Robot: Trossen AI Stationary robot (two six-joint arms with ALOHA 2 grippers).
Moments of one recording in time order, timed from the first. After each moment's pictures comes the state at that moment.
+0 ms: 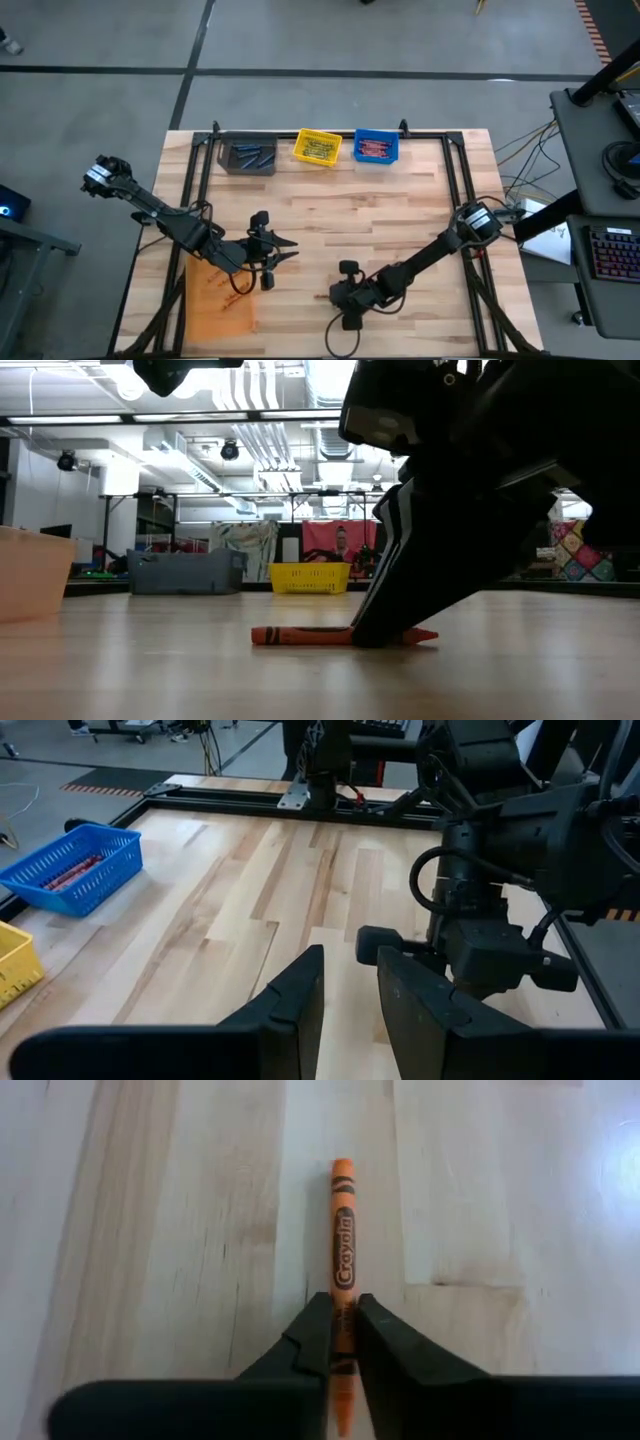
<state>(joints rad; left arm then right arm) -0.54 1.26 0.84 -0.02 -0.64 -0.32 0.51 2.08 1.24 -0.14 0.29 0.39</state>
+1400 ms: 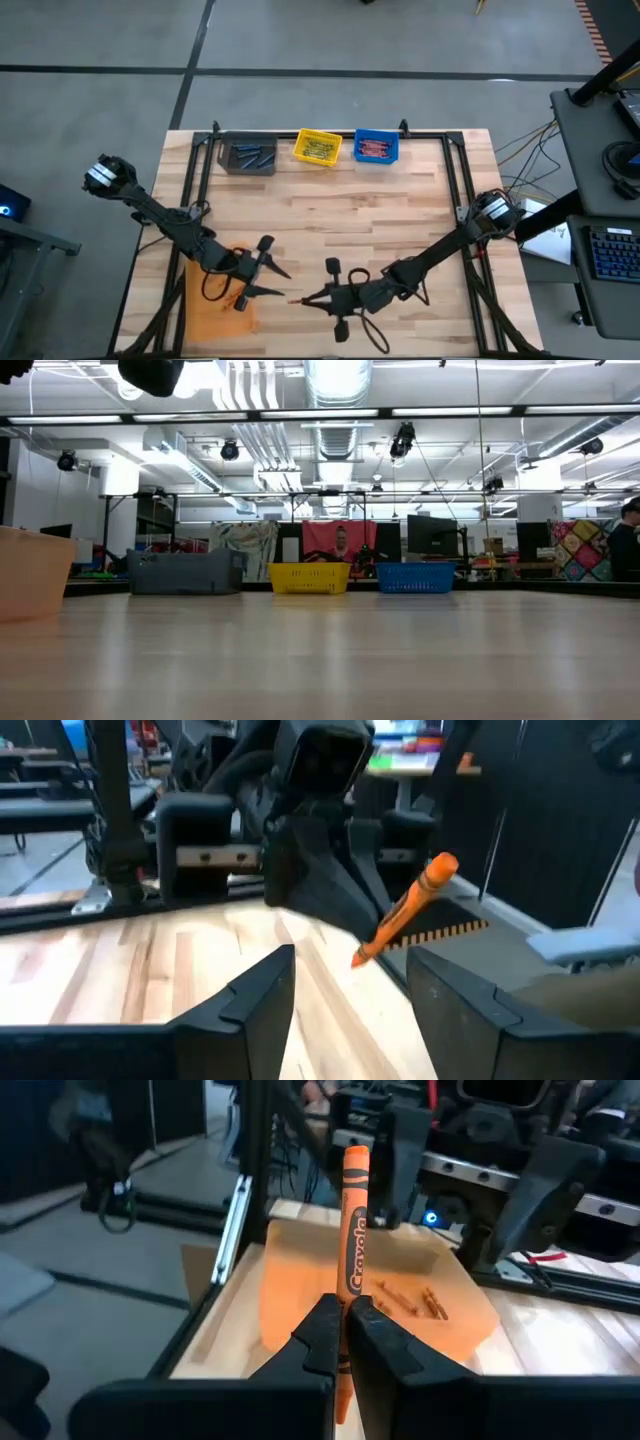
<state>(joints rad) -0.61 1.26 0.51 0.69 -0.25 -0.04 0.54 1.92 1.23 0.51 0.41 -0.05</state>
